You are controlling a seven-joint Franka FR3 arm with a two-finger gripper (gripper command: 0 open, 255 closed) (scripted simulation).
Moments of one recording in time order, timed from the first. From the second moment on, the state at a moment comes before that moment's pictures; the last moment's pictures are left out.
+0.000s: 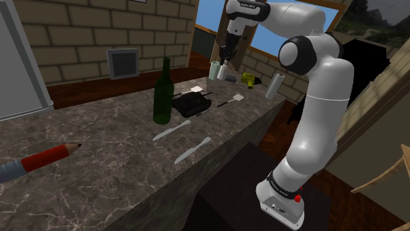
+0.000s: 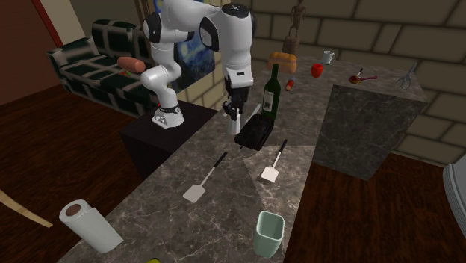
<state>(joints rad) -0.18 0.36 -0.32 -1.29 0.20 1.56 -0.35</state>
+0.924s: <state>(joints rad) 0.05 -0.01 -0.21 -1.78 0.11 1.73 -0.05</state>
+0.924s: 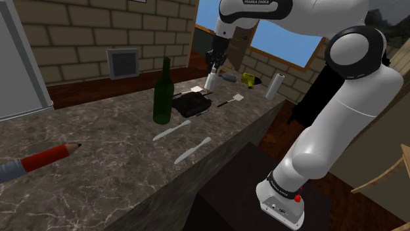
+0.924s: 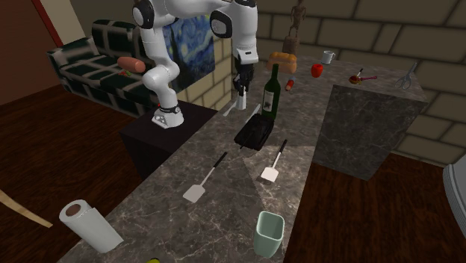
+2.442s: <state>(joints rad) 0.28 -0.15 0.08 -1.97 0.13 1.84 0.46</state>
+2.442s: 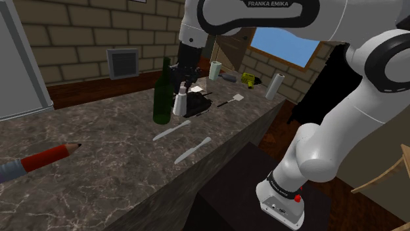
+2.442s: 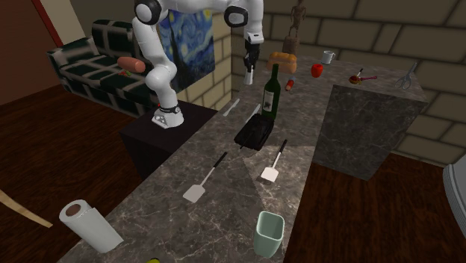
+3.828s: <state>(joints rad) 0.29 -0.10 0.09 -2.19 0.14 2.11 0.44</state>
